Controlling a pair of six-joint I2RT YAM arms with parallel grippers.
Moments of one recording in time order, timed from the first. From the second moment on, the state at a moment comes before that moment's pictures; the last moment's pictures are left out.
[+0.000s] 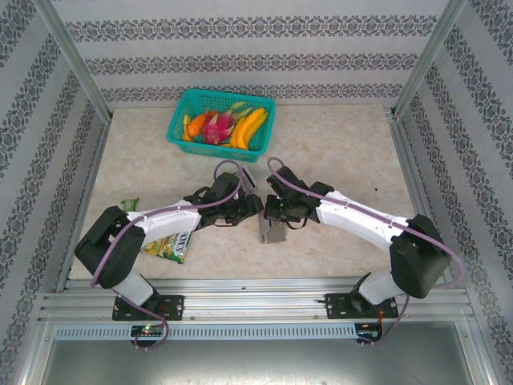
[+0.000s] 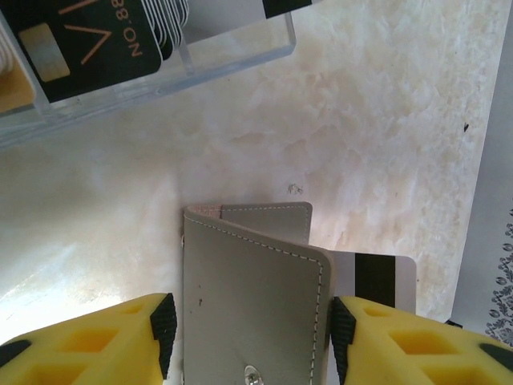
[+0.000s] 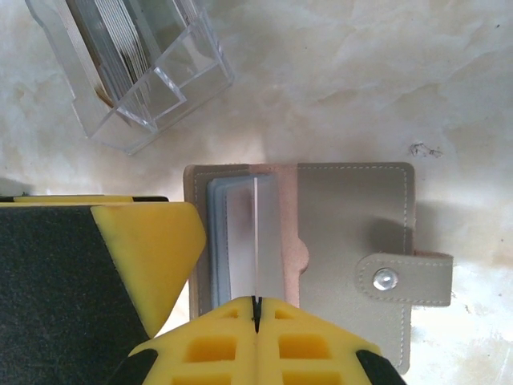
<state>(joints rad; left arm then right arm) -0.68 1.59 0.86 -0.07 0.24 -1.06 0.74 1.48 1.02 -0.60 -0.07 0.84</state>
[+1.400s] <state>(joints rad) -0.68 1.59 0.90 -0.06 0.34 -1.06 0.70 1.56 0.97 -0.59 -0.08 0.84</state>
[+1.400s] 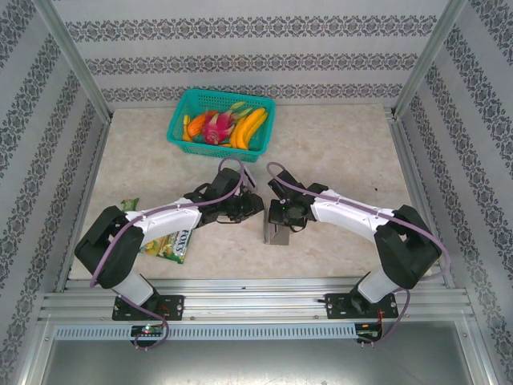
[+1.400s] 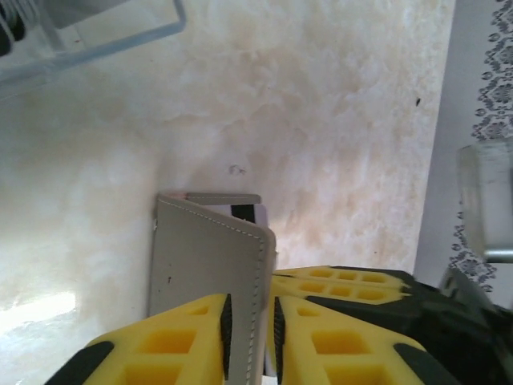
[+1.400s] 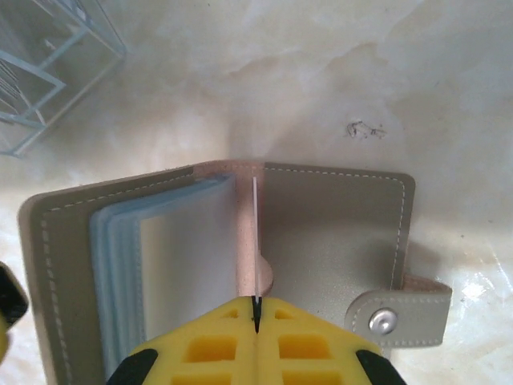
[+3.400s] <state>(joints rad) -0.68 1.64 0.94 -0.12 0.31 -1.06 0.68 1.49 0.92 -0.55 -0.12 0.87</state>
